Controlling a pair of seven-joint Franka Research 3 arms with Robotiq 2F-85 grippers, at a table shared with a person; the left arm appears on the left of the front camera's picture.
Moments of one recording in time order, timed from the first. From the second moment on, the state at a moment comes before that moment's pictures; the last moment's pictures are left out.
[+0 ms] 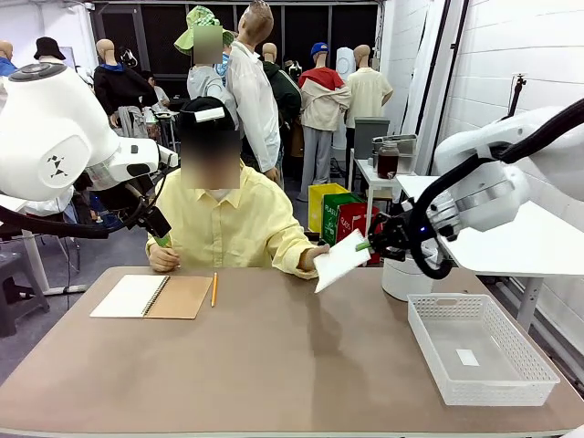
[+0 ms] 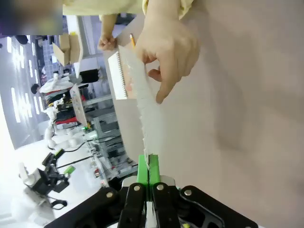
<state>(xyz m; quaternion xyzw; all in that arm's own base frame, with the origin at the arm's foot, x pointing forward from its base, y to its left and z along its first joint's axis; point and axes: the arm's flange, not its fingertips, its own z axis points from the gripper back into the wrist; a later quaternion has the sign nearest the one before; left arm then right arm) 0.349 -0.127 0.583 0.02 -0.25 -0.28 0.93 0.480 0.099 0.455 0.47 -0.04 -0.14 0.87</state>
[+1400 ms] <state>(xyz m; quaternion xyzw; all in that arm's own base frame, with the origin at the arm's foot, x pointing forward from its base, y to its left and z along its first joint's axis) 0.348 -0.127 0.583 0.02 -0.25 -0.28 0.93 0.433 -0.064 0.427 0.25 -0.10 0.02 0.96</state>
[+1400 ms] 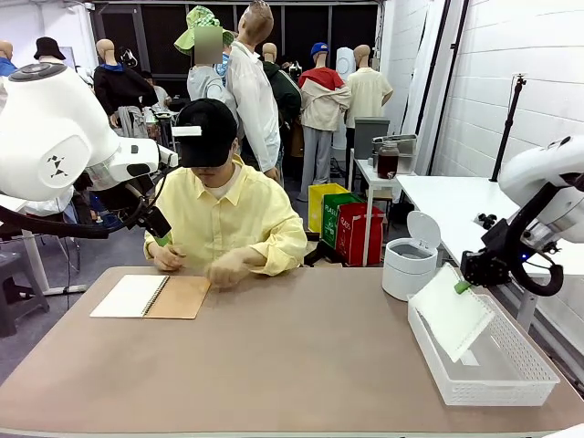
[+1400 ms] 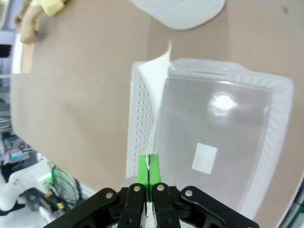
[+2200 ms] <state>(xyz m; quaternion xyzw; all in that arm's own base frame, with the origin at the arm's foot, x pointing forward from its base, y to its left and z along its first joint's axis) 0.348 -0.127 0.583 0.02 -0.25 -0.28 0.93 0.409 -0.059 0.370 0.24 -0.06 -0.05 0.97</state>
